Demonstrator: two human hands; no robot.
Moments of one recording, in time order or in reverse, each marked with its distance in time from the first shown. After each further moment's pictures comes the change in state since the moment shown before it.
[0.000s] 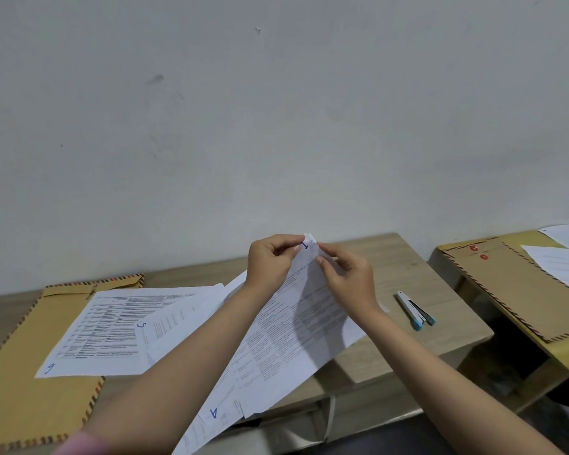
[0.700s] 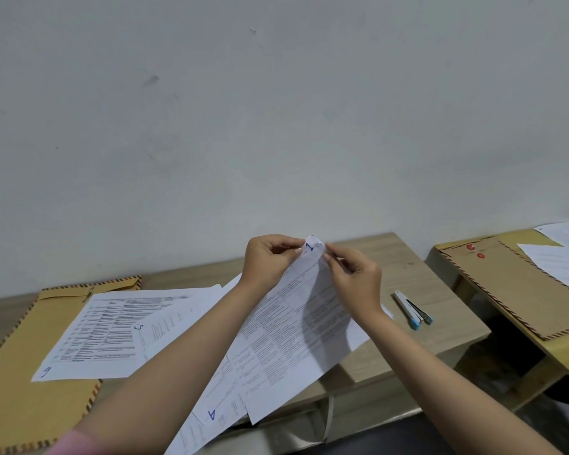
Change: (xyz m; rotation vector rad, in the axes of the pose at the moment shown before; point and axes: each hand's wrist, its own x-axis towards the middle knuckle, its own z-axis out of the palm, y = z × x) left_hand 0.003 0.004 -0.004 0.030 -0.066 0.007; right_hand -0.001 0.006 -0.003 0.051 0.169 -0.028
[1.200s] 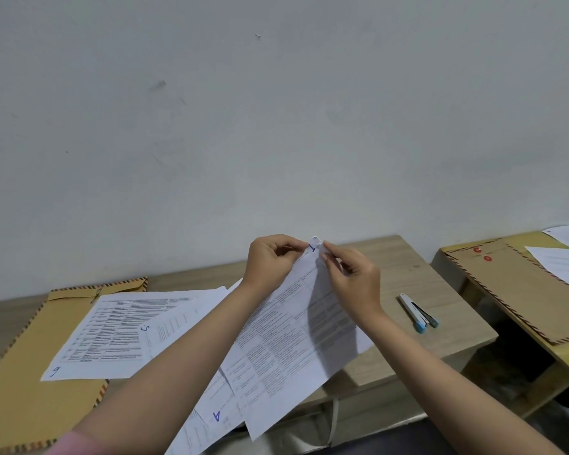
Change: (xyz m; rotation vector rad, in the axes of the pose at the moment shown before) left_hand 0.000 0.003 -0.004 0.097 -0.014 0.063; right_hand 0.000 -0.001 0.005 -0.076 -0.018 -0.141
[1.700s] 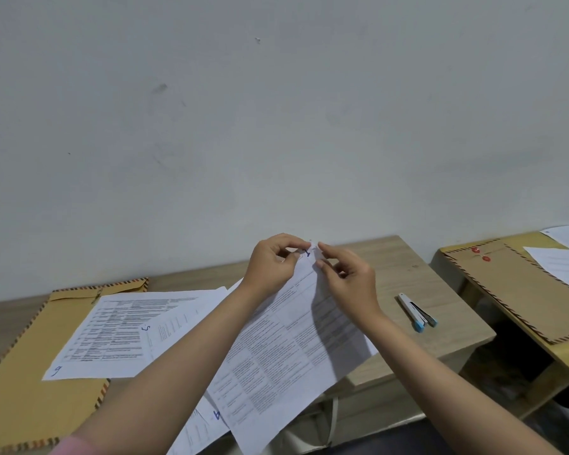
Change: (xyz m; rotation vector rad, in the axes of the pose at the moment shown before) left_hand -0.008 0.002 -0.004 0.070 -0.097 0.071; right_hand -0.003 -0.012 -0.002 0.111 -0.109 0.096
